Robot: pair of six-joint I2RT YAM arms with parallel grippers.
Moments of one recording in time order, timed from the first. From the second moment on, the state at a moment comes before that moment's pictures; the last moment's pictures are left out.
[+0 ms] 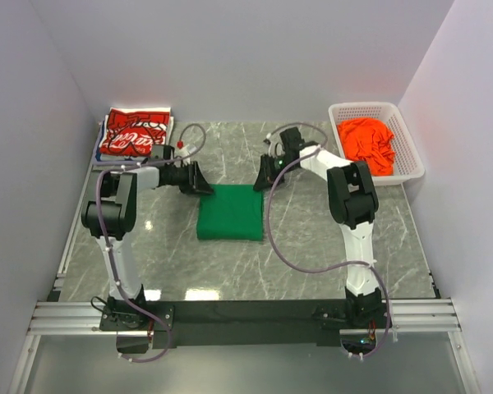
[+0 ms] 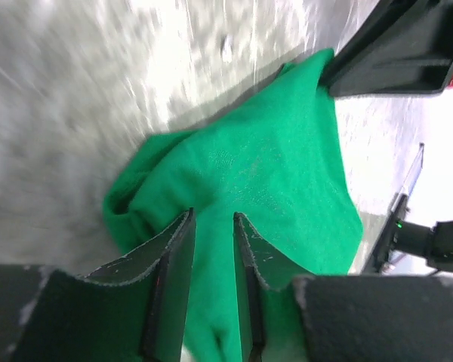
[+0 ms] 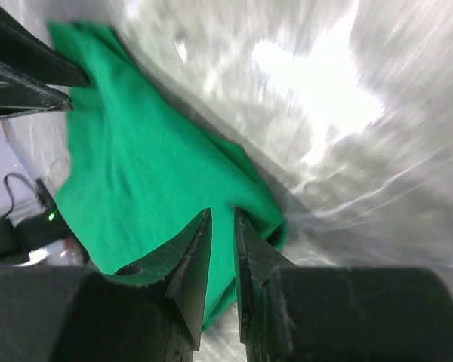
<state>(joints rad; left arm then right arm) -0.12 2.03 1.19 -0.10 0.85 -0.28 0.32 2.26 1.68 -0.53 -0.73 0.26</state>
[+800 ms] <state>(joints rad) -0.23 1.88 0.88 0.02 0.89 -0.42 0.48 2.07 1.24 -0.26 -0.88 0.44</state>
